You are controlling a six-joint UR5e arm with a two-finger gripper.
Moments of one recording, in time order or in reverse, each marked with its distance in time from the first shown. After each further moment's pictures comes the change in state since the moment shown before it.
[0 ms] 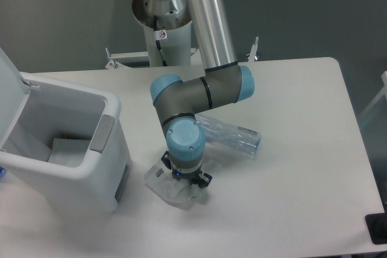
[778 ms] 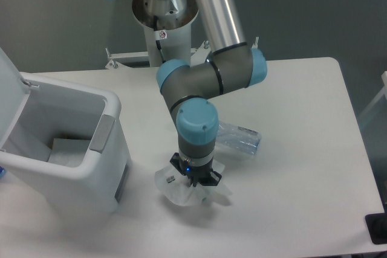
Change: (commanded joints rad) arm 0.070 0.135 0.081 -0.011 -0.093 0.000
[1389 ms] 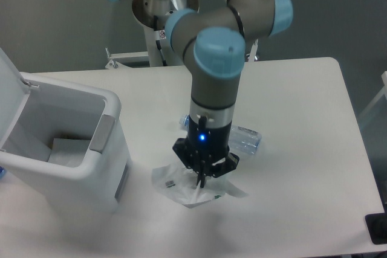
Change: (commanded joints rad) arm 0.015 0.158 0.158 -0.002 -0.253 -0.207
